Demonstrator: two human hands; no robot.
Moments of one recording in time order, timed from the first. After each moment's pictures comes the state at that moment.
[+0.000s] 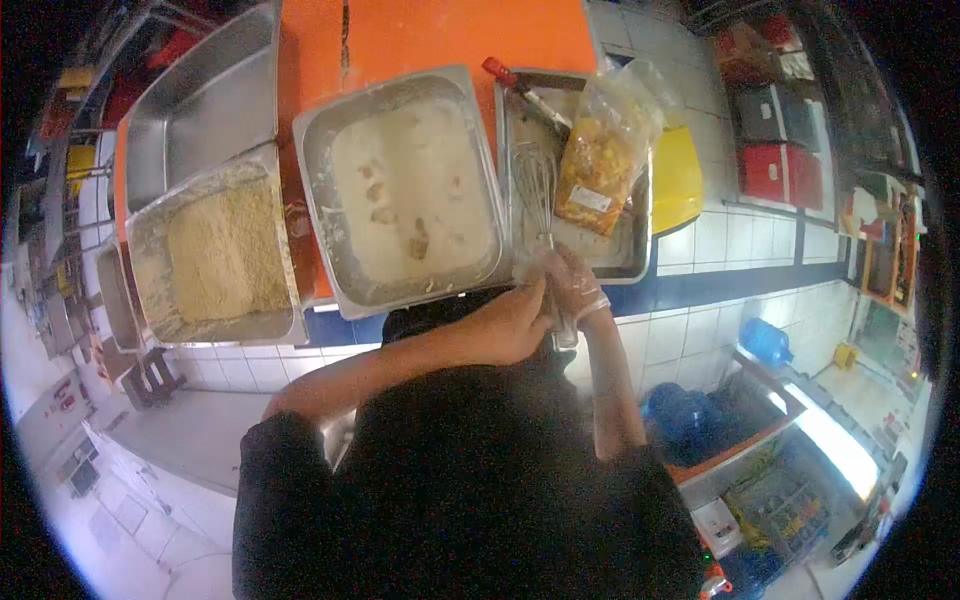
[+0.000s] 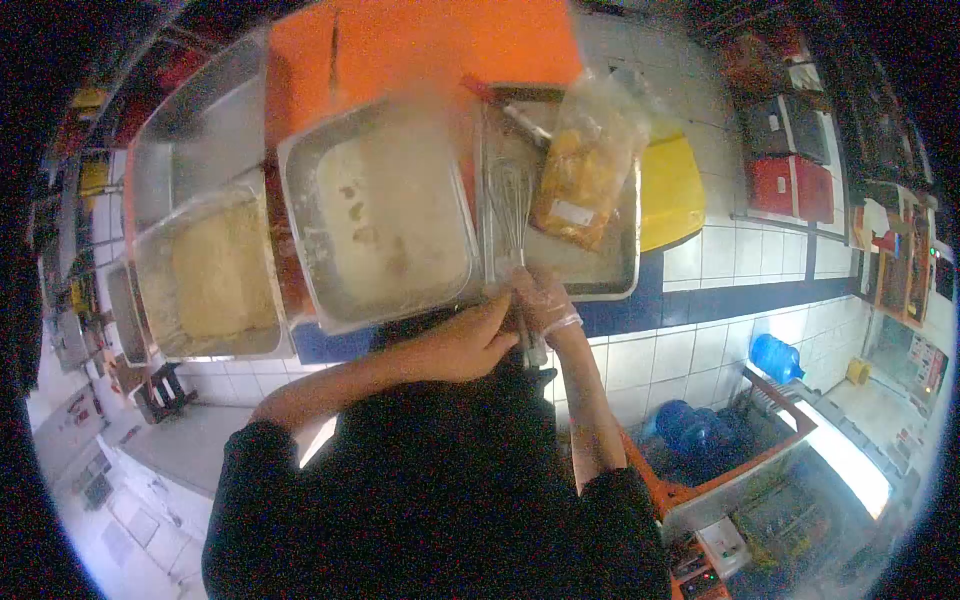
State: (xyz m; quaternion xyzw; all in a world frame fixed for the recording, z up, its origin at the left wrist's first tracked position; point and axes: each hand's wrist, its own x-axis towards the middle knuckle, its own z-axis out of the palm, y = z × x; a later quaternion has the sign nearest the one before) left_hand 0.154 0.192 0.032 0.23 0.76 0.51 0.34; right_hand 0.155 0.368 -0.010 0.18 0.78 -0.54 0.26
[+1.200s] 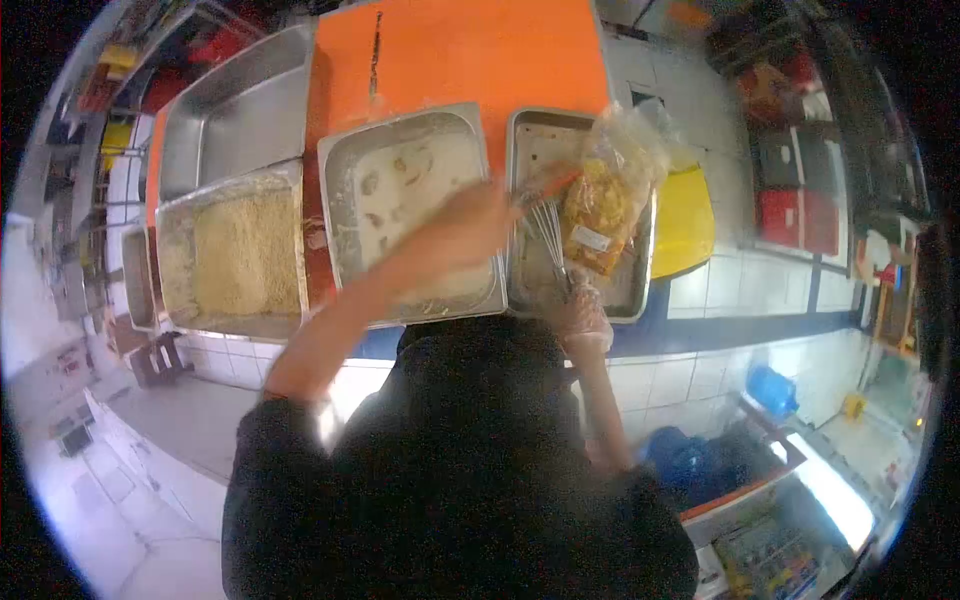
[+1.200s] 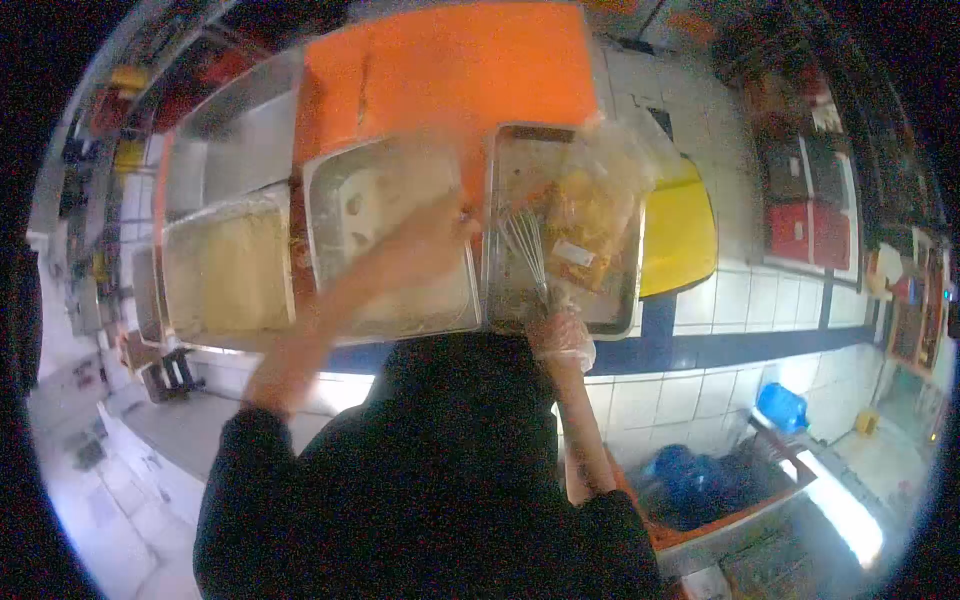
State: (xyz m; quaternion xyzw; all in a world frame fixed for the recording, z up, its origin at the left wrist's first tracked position) left_hand 0.003 0.188 0.087 0.14 0.88 0.33 0.32; right_hand 0.165 0.396 -0.049 0.16 0.95 -0.20 0.21
